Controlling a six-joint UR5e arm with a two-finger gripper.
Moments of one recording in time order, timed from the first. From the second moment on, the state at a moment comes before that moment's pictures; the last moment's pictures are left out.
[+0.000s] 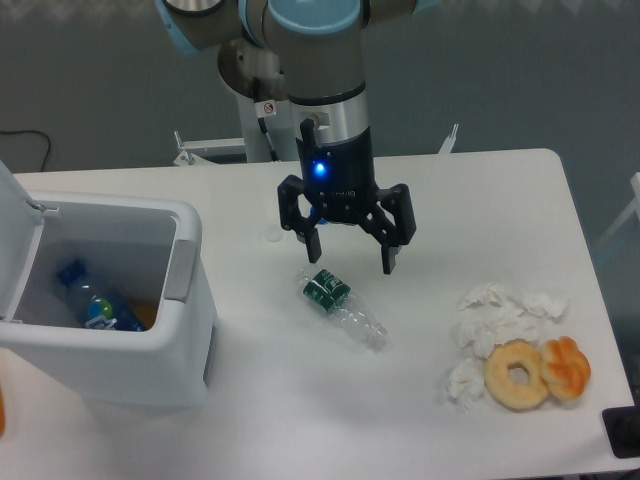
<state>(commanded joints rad) 2.42 -1.70 -1.60 -0.90 1.52 0.80</state>
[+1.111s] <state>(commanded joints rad) 2.44 -1.71 -1.74 -0.90 1.52 0.75</state>
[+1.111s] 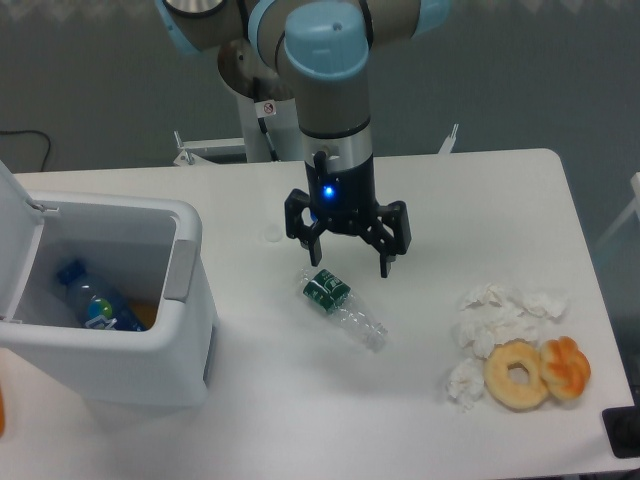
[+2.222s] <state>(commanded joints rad) 2.47 -1.89 -1.69 -0.92 1.58 0.02</state>
